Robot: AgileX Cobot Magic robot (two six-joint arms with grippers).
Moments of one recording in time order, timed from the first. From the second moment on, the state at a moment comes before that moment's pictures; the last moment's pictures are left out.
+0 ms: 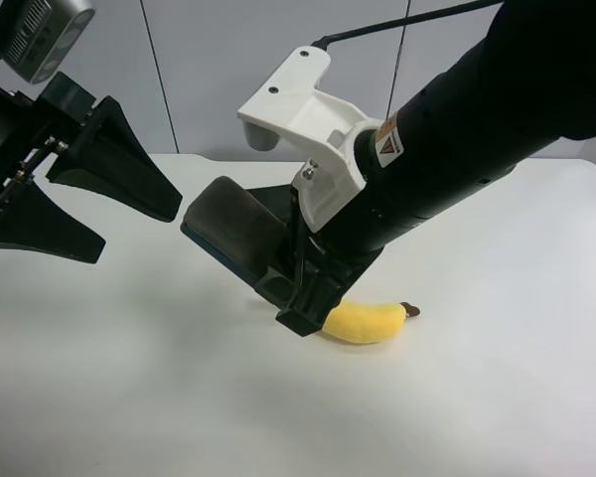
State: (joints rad) left arm -0.29 1.22 -0.94 -0.73 1.04 0.15; right arm 0.88 1.43 -0.98 0.21 0.61 -0.51
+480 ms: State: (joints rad) left arm -0.29 1.23 -0.94 -0.80 1.02 0.19; right arm 0.88 1.44 -0.98 0.45 0.55 -0.73
